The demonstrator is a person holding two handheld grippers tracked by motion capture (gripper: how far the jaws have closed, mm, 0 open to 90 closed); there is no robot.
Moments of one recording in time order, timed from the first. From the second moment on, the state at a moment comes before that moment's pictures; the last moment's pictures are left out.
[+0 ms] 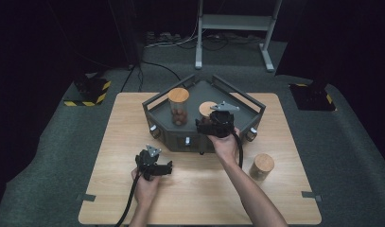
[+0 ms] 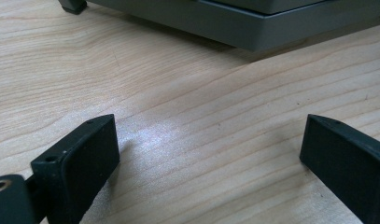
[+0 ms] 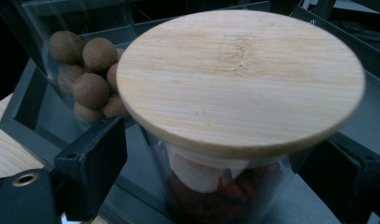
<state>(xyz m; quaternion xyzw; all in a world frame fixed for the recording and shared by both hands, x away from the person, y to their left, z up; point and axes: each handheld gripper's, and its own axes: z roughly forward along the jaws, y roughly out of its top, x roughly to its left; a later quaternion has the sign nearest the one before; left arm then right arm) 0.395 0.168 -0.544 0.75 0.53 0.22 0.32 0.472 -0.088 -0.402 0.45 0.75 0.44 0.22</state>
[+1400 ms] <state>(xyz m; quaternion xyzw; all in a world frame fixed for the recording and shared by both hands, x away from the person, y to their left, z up) 0.395 0.168 -0.544 0.75 0.53 0.22 0.32 0.440 -0.120 -0.388 0.45 0.73 0.47 0.20</state>
